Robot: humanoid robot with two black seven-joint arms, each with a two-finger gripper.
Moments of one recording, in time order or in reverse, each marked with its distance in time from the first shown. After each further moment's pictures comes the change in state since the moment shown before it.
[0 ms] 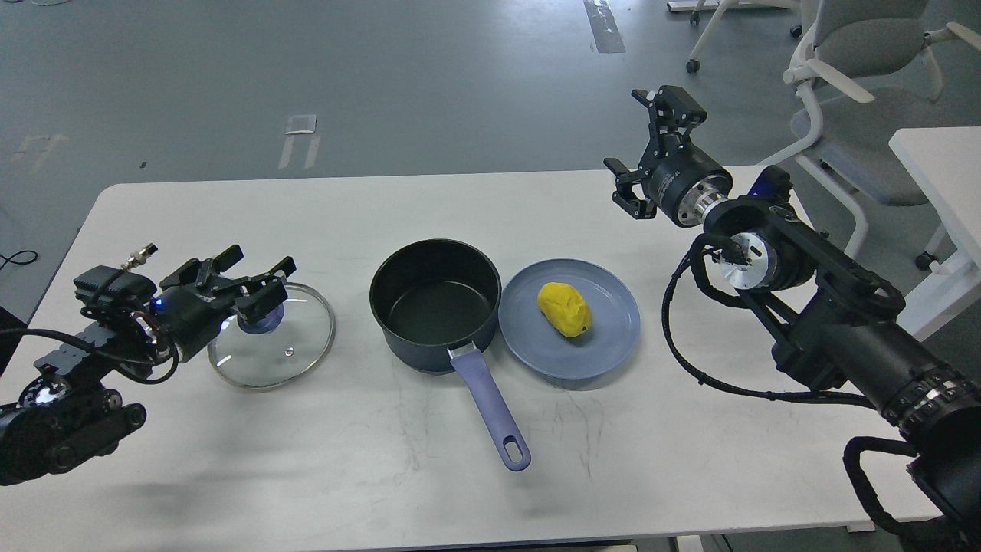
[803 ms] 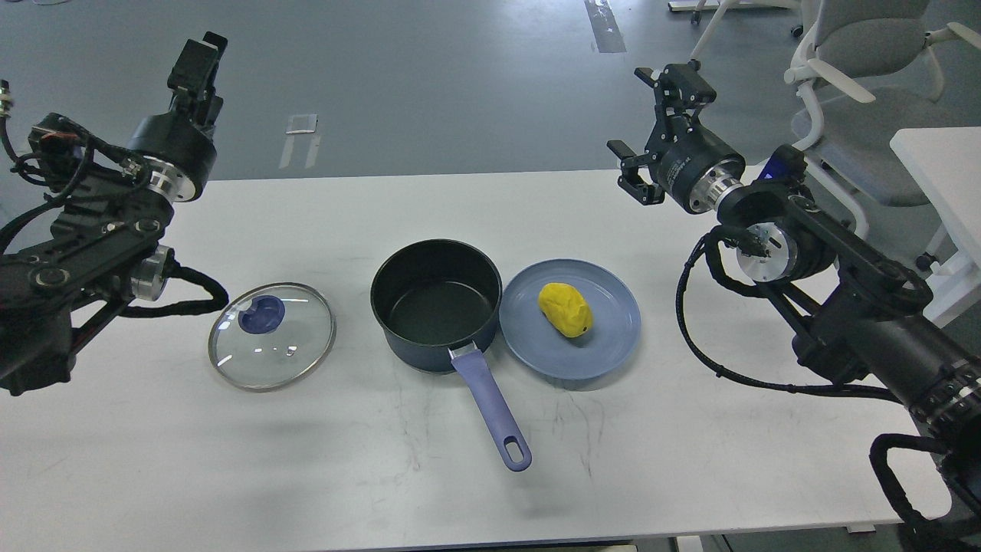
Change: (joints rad) left arm -0.237 -0.096 -0.281 -0.122 -0.925 -0.218 0.211; right arm 0.008 -0.066 -0.025 0.092 -0.002 0.014 0.001
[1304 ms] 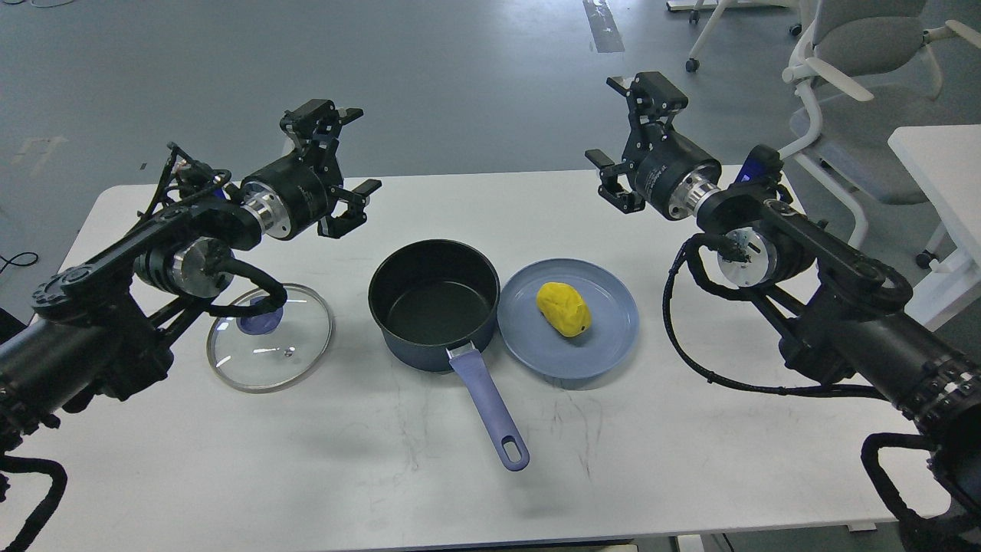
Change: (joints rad) left arm 0.121 -0.154 -0.231 0.010 -0.256 -0.466 0.260; right arm 0.012 0.021 -0.075 0.014 -0.017 0.000 0.003
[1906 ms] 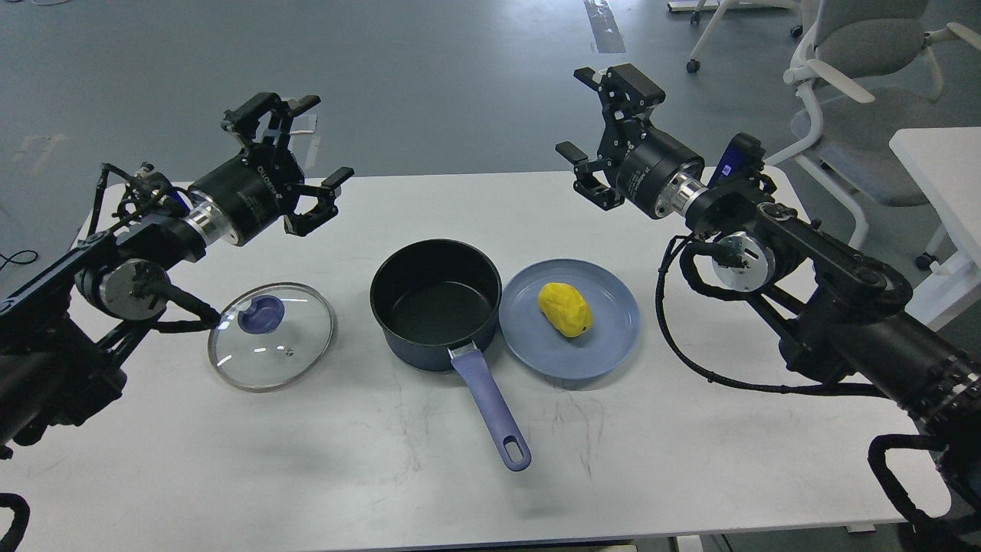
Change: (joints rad) left arm 0.105 0.104 -0.123 -0.016 0.007 -0.225 -0.075; right arm 0.039 -0.028 -0.025 0.065 -0.078 0.081 0.065
